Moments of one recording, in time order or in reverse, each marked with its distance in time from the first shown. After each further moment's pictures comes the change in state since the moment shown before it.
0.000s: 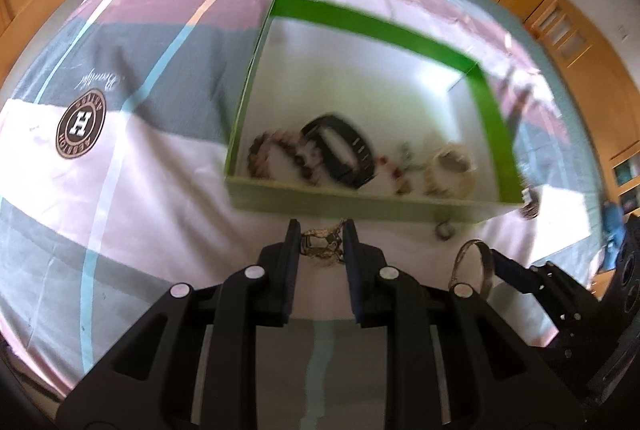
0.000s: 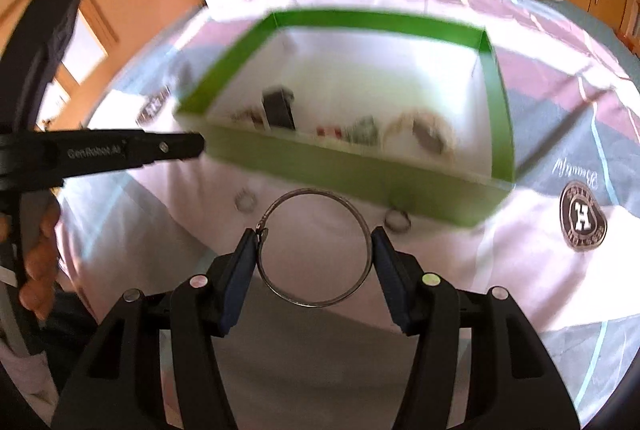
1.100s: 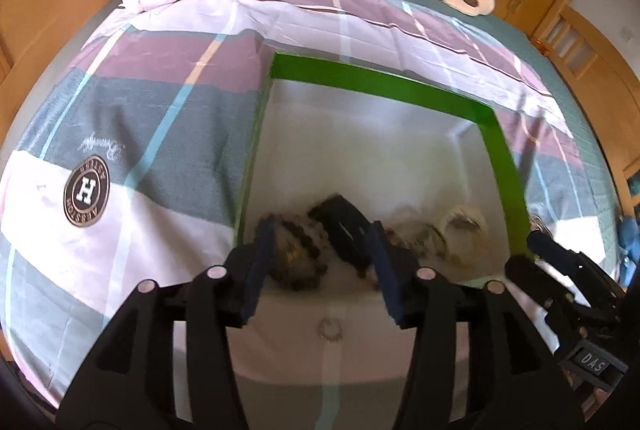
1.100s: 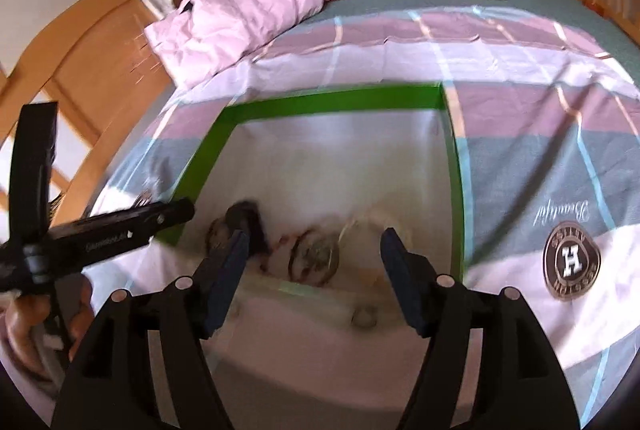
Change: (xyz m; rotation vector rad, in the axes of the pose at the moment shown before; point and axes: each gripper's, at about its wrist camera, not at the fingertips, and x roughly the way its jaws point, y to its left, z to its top) left arm 0.003 -0.004 0.043 0.040 -0.081 0.060; right arm -0.008 -0.049 0.052 0.165 -0.113 0.026
